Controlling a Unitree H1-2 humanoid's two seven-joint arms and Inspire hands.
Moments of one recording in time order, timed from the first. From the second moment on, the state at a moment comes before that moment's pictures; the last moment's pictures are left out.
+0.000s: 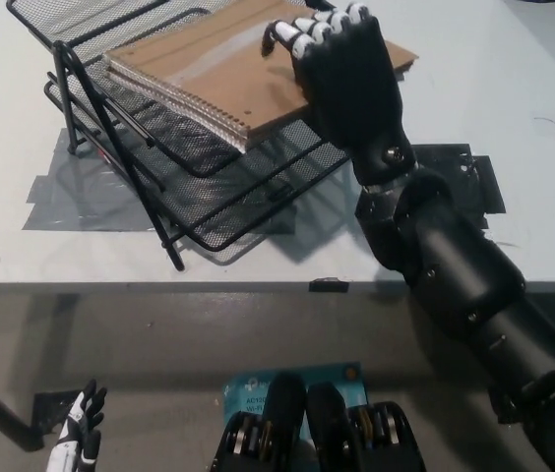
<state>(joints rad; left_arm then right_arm) 0.21 0.17 -0.05 0.14 0.14 -0.43 0.16 -0.96 -0.12 0.49 0.61 -1.09 -0.15 -0.83</state>
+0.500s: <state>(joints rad) 0.21 0.18 -0.05 0.13 0.15 -0.43 0.16 -1.08 -0.08 0.49 0.77 -1.10 -0.16 -0.88</state>
